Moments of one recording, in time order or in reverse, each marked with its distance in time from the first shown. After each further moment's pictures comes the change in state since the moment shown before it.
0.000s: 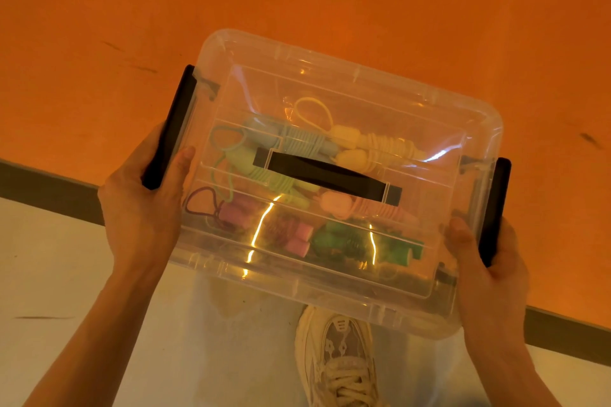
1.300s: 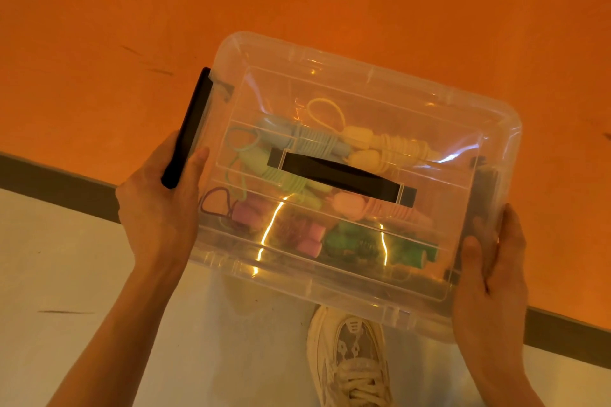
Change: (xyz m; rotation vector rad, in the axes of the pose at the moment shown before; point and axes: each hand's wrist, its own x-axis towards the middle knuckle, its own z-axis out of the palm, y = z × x) left_hand -0.003 0.009 -0.001 0.110 0.056 -0.023; right_hand -0.017 0.006 0.008 -0.186 -0.018 -0.200
